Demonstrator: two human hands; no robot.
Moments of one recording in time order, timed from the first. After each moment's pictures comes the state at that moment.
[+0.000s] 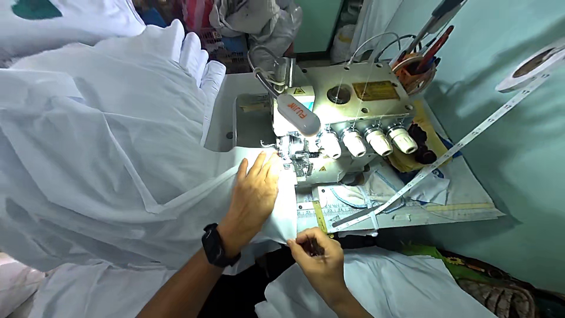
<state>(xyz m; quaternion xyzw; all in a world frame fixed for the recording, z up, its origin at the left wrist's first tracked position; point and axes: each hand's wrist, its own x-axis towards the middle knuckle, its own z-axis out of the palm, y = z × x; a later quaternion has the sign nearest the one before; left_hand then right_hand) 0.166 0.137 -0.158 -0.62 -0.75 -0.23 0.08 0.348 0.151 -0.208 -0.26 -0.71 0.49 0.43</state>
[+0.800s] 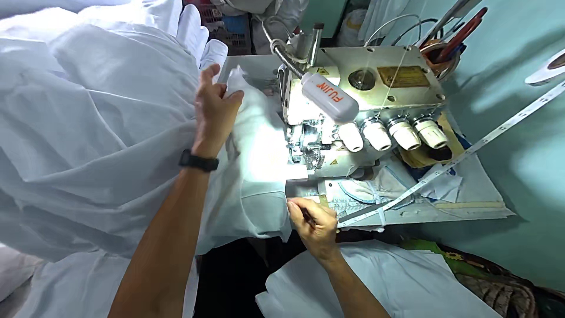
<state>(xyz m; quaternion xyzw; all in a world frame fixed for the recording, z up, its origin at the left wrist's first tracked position) 0.049 0.195 -0.121 -0.35 -0.78 -0.50 -0.11 0.303 0.184 -0.226 -0.18 -0.76 0.39 0.49</state>
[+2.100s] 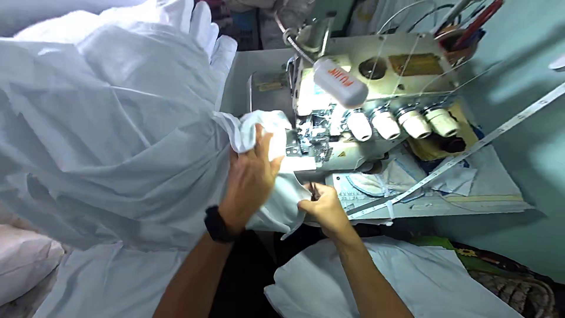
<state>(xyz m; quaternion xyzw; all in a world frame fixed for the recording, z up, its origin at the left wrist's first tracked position) 0.145 0.120 -0.150 -0.54 -0.80 -0.26 -0.01 0.304 0.200 -0.192 -0.39 -0.62 0.65 0.19</state>
